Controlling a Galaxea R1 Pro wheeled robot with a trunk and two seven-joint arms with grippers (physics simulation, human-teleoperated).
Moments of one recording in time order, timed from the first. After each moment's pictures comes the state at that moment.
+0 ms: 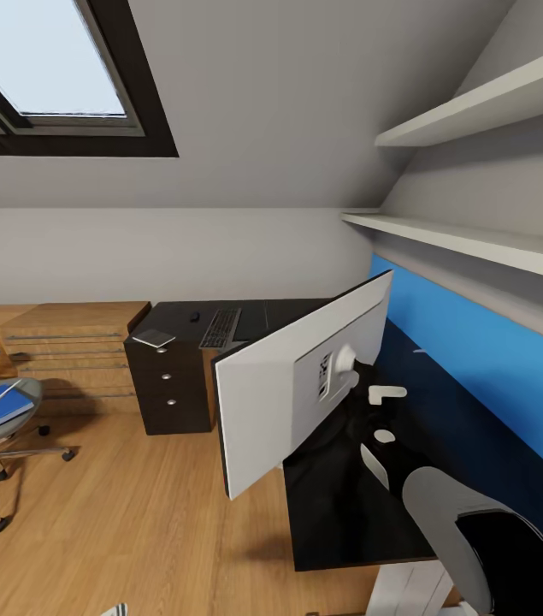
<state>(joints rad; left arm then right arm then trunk) -0.04 0.07 -0.08 -0.73 0.47 -0.10 0.33 -0.94 0.02 0.10 -0.18 0.00 -0.34 -0.30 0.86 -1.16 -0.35</state>
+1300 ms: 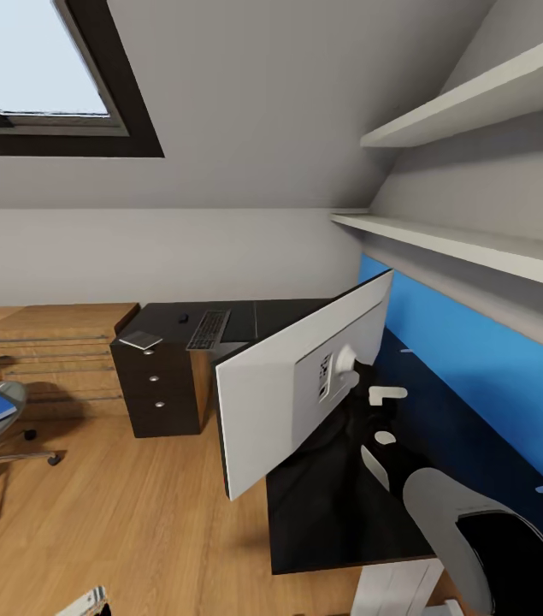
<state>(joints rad) -0.04 0.09 0.04 -0.81 0.50 -0.07 0.34 -0.93 0.02 0.11 -0.18 -0.01 -0.36 -0.30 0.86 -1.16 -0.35</state>
